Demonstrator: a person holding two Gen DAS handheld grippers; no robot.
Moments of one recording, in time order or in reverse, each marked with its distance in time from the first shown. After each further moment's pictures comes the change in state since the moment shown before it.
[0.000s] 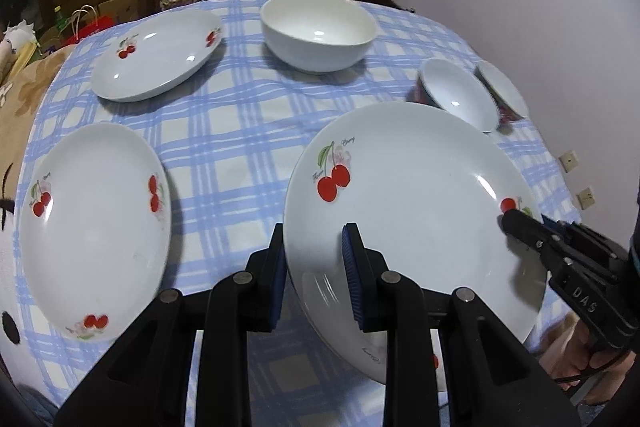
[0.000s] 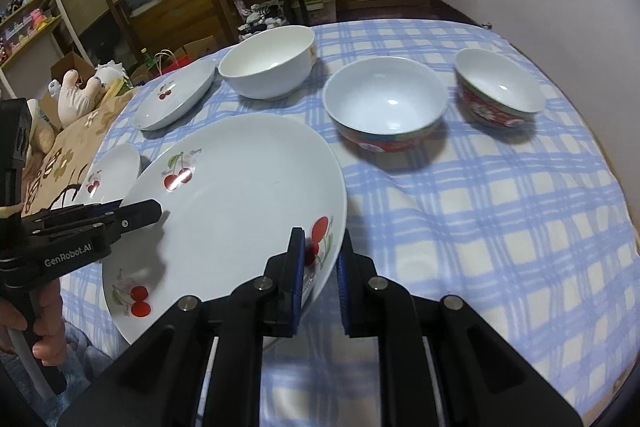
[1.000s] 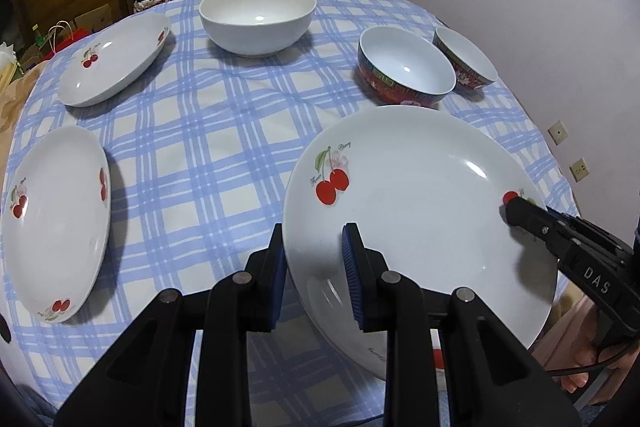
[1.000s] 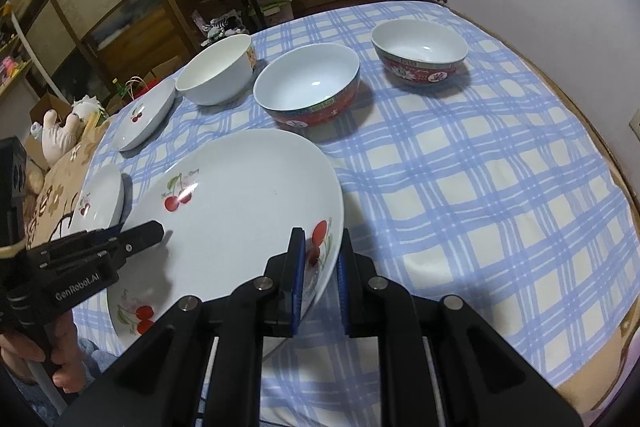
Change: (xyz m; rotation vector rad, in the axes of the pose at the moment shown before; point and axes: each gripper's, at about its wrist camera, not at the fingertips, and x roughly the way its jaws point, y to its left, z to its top) left arm 0.012 -0.050 -0.016 0.090 0.035 -0.010; right arm -0.021 -0.047 -0.024 0.171 0.005 -0.036
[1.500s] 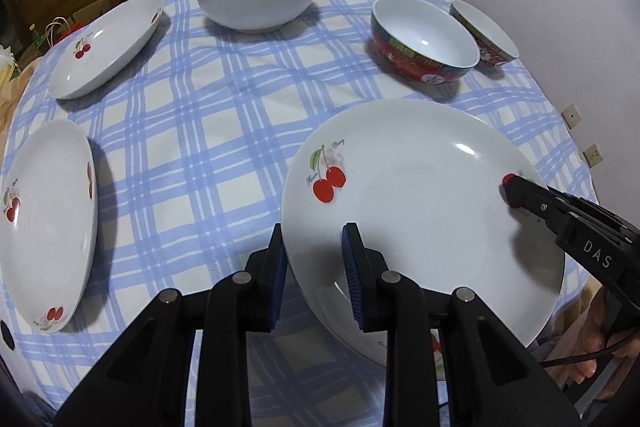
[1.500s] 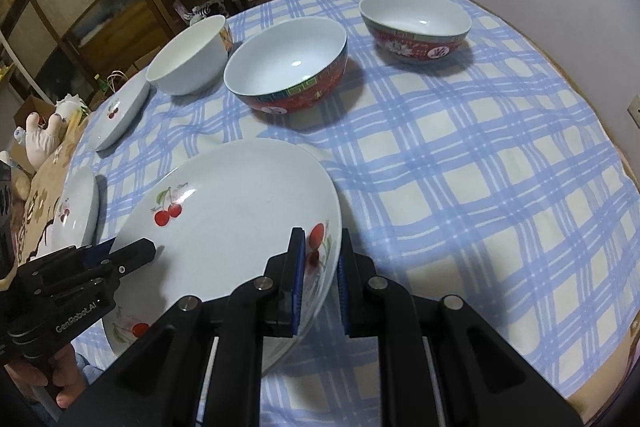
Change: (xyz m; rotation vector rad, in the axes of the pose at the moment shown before) left arm 0.027 0.003 0.000 0.017 0.062 0.039; right arm 0.038 -0.001 0.008 0.016 0.057 -0.040
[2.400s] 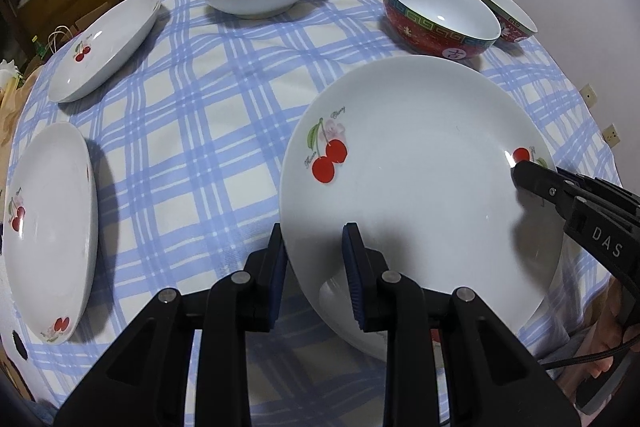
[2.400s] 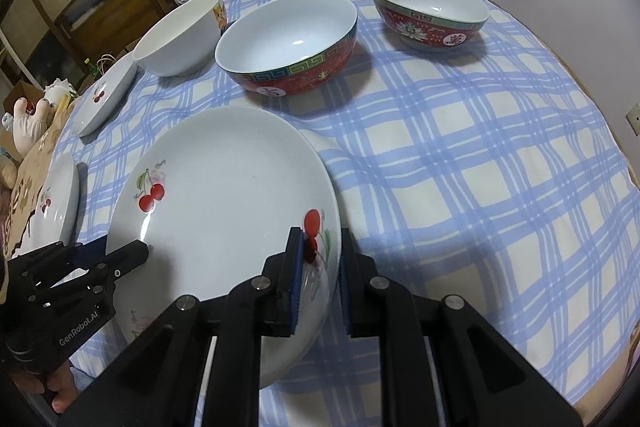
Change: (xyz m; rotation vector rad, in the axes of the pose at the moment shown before) left arm 0.019 0.000 -0.003 0.039 0.031 0.064; right arm 0.023 0.007 0.000 -0.025 0.041 -0.040
